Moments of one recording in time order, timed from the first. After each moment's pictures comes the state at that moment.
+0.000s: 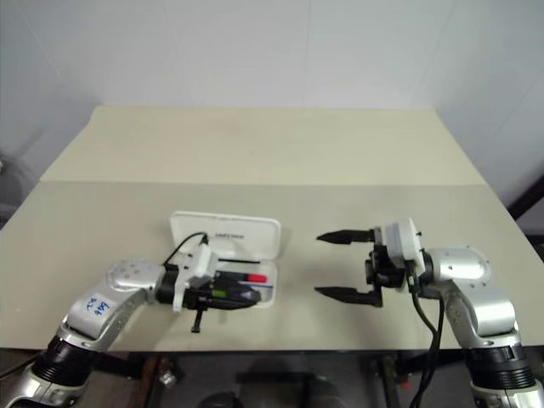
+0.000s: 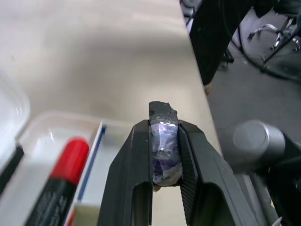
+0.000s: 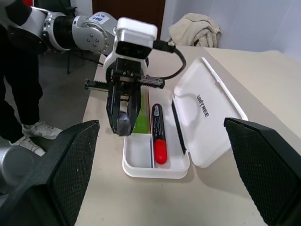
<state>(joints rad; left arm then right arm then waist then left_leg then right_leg) -0.36 0.65 -0.21 -0.21 -0.39 0.42 -1.12 -0.31 -0.70 -0.08 -0.18 0.62 0.15 1.34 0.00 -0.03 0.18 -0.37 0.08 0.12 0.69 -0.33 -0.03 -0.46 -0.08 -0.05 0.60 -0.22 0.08</state>
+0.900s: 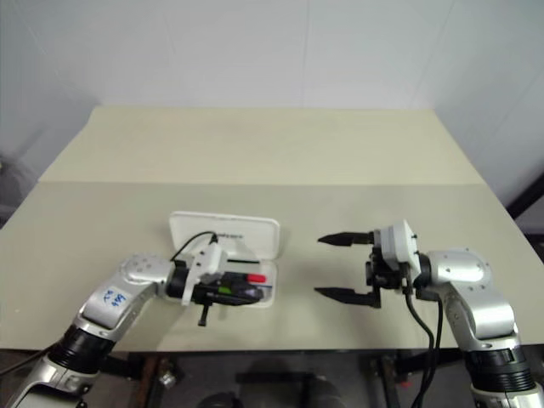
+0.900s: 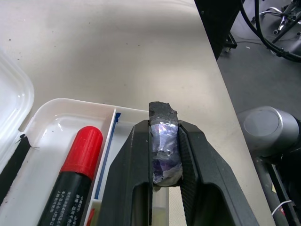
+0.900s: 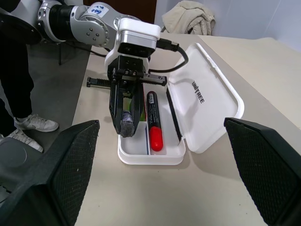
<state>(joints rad) -0.43 0.61 -0.25 -0.10 -0.31 0.39 -1.15 -0.30 -0.70 -0.08 -0.18 0.58 0.15 1.32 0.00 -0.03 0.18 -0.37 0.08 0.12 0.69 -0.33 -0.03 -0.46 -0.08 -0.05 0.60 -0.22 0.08</state>
